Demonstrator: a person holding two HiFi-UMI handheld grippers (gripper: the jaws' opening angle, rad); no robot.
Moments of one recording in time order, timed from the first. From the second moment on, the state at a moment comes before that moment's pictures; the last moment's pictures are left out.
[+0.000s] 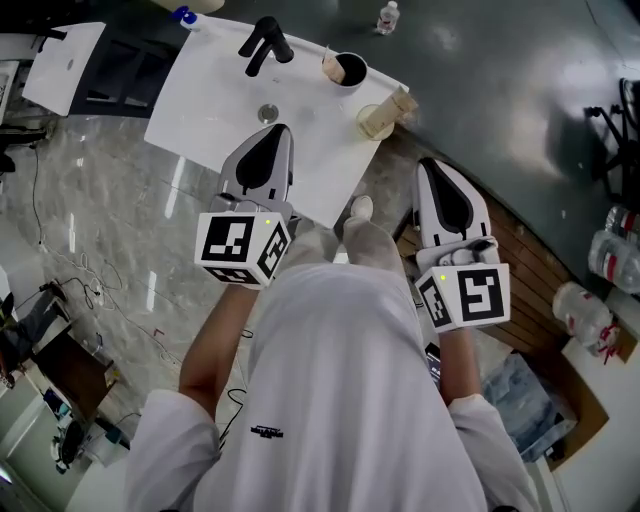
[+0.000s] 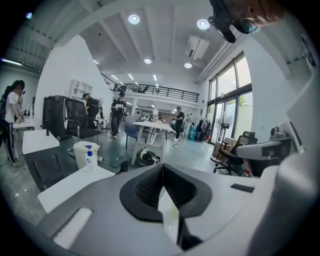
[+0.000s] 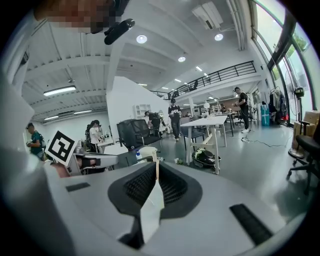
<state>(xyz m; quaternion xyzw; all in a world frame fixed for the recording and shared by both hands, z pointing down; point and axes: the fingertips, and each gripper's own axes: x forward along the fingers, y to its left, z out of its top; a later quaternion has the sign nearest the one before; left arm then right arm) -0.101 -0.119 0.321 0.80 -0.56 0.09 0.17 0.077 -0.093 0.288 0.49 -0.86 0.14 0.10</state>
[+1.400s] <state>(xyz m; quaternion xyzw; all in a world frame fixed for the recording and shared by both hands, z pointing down) -0.110 -0.010 0.265 0.80 -0.56 0.05 0.19 0.065 -0.041 0.248 0.43 -0.89 0.12 0.10</state>
